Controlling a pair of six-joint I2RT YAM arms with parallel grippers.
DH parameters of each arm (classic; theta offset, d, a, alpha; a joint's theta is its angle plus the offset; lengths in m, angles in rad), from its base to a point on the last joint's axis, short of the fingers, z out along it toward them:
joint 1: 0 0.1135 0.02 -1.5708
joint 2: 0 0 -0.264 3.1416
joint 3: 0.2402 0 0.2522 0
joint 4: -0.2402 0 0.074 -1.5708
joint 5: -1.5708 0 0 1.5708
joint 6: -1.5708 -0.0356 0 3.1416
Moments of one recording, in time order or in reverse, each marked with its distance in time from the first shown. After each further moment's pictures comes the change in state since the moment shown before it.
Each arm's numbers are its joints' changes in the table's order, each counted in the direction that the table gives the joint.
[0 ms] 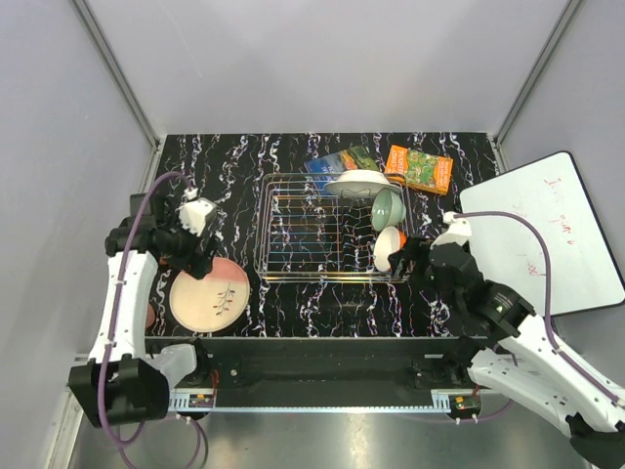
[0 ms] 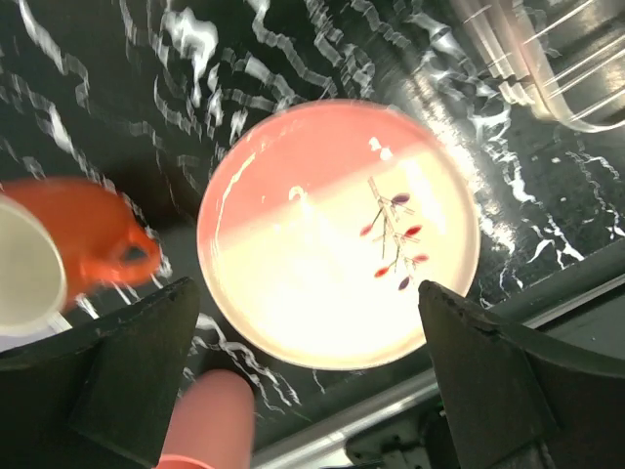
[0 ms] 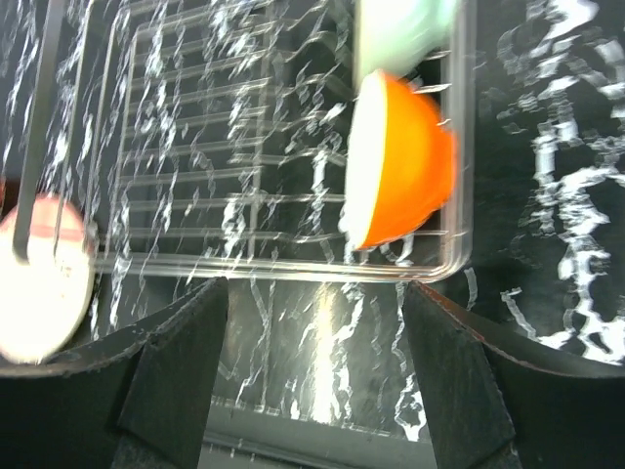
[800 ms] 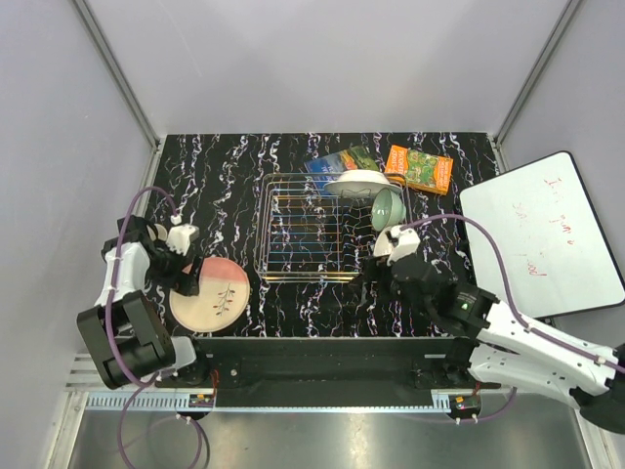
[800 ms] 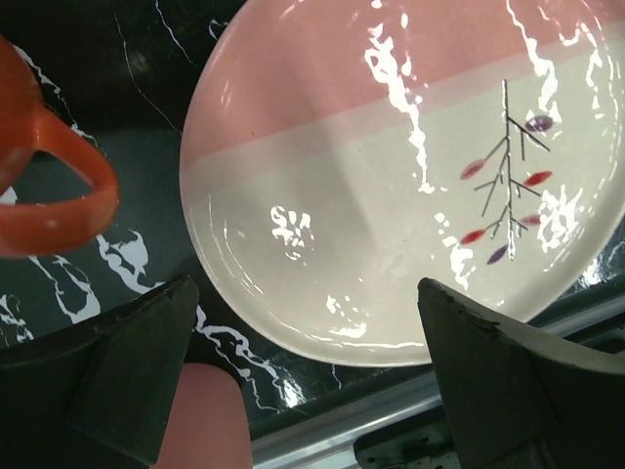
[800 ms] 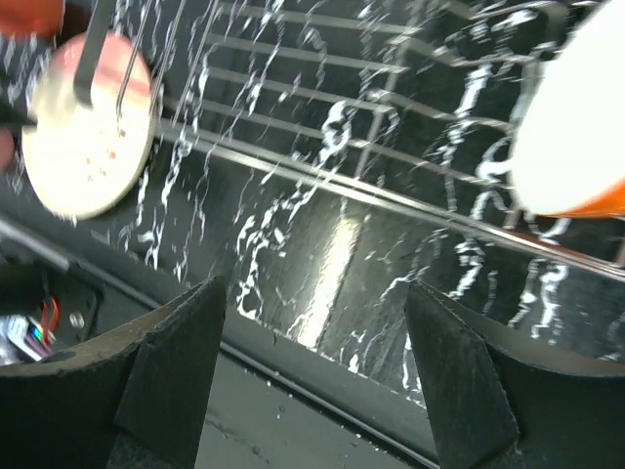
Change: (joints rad) left arm 0.340 0.216 -0.216 0.126 -0.048 -0.195; right arm 0.235 0.156 -0.065 0.183 0.127 0.012
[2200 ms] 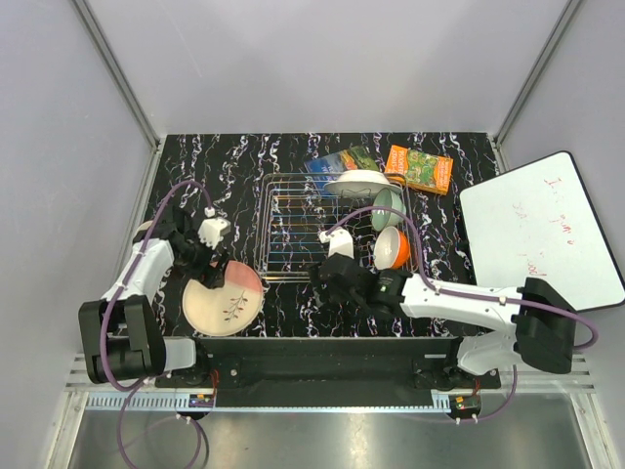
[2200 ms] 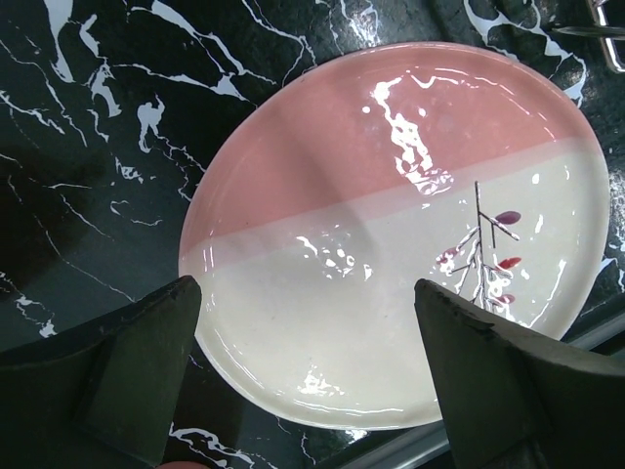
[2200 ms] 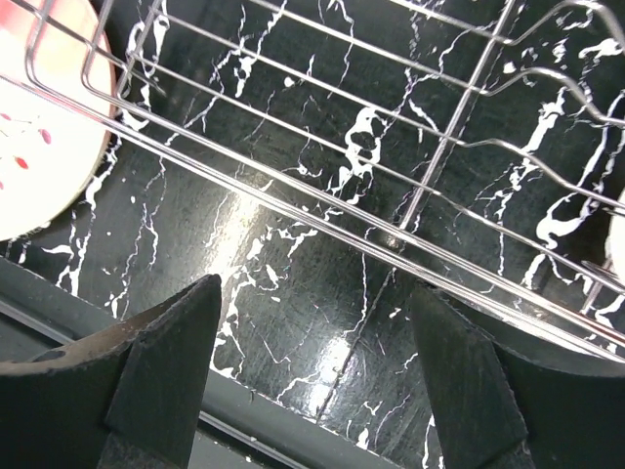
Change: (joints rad) left arm -0.298 0.024 -0.015 0.127 -0.013 0.137; right arm 0.161 0.554 0.181 0.148 -0.143 0.100
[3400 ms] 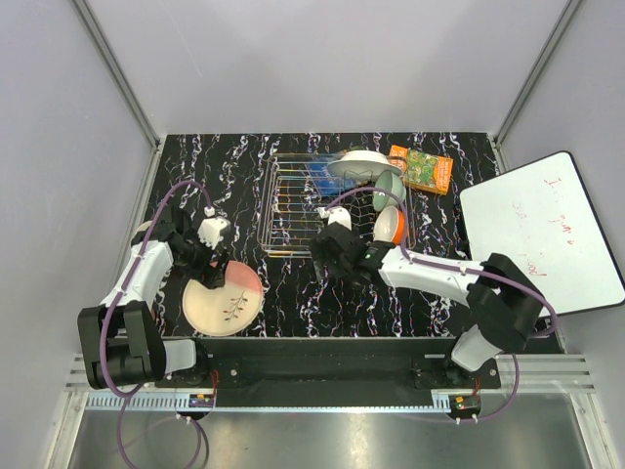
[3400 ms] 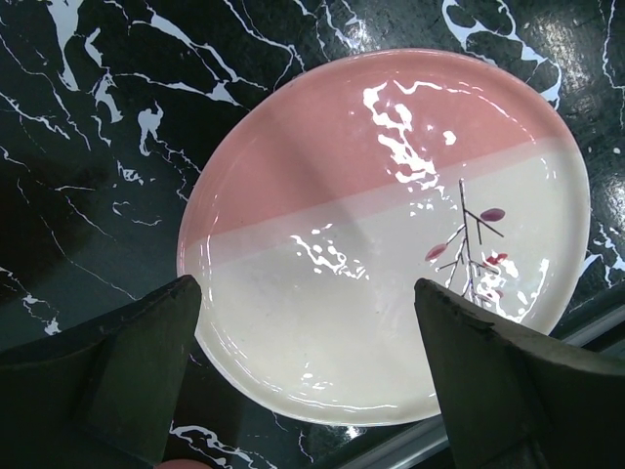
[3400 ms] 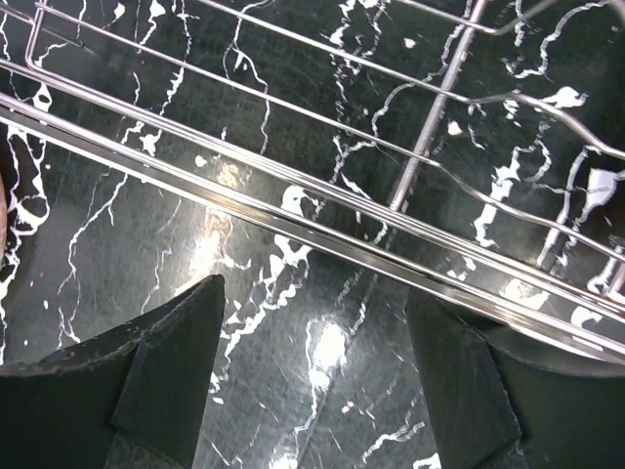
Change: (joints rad) left arm 0.000 -0.038 0.000 -0.014 -0.018 -0.007; right arm -0.218 0.228 0.116 0.040 0.121 0.080
